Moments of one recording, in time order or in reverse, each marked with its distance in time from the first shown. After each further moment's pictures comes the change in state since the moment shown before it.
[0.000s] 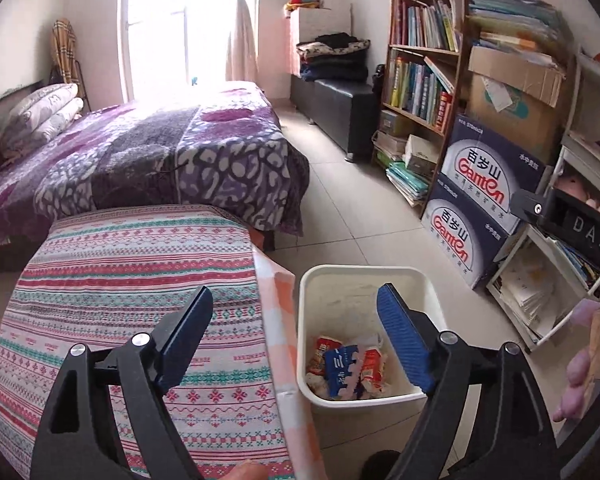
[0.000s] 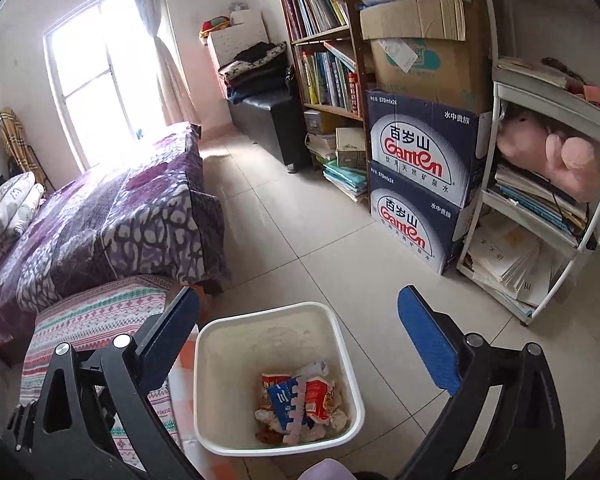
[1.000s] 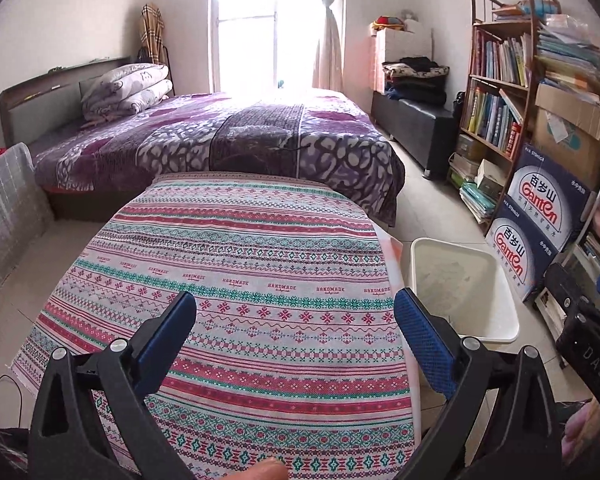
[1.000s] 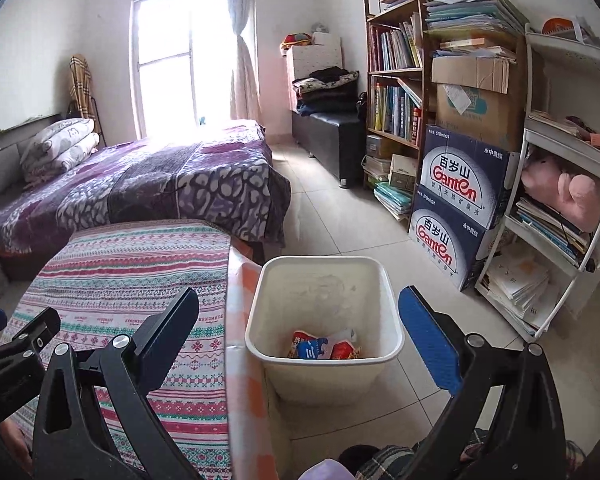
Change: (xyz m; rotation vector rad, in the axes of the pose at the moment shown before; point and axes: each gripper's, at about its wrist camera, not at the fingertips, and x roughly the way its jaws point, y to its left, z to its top) left arm -0.094 0.107 -0.095 -0.151 -0.040 0.205; right arm -0.092 0.065 -0.121 -0.262 -0.106 0.106
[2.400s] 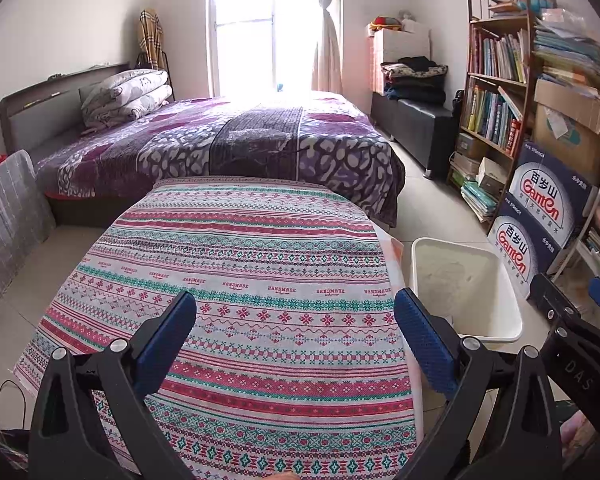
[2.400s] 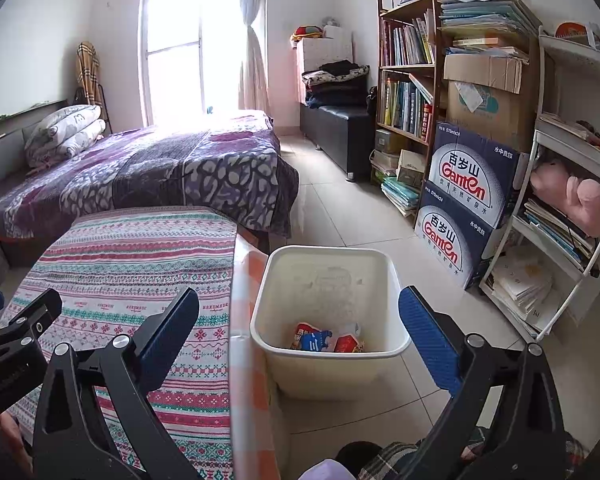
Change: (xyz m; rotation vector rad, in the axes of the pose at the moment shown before) left arm 0.003 -0.005 -0.001 0.018 -0.007 0.009; right arm 0.006 0.006 -0.006 -0.019 0.036 0.017
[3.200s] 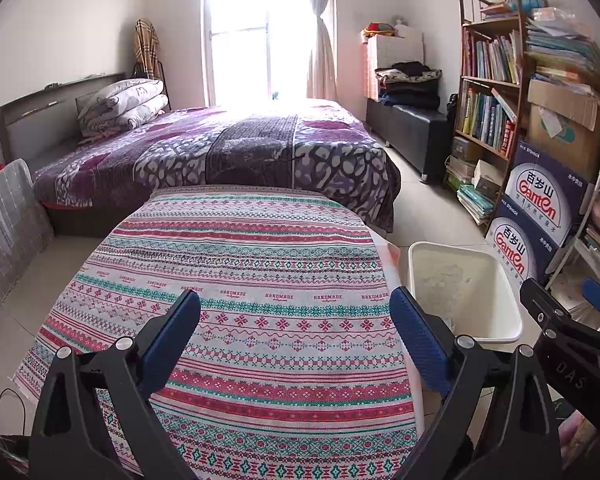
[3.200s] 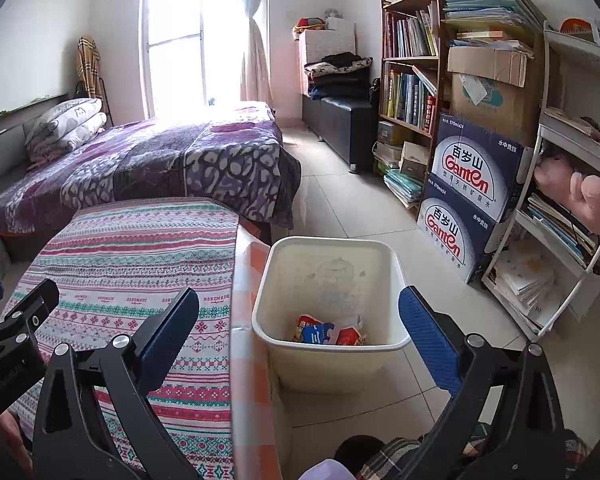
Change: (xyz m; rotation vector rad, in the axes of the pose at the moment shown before) left arm -0.002 -0.003 -0.002 0.021 -0.032 -0.012; right arm 0.004 0.003 -0.006 -0.003 0.033 0.008
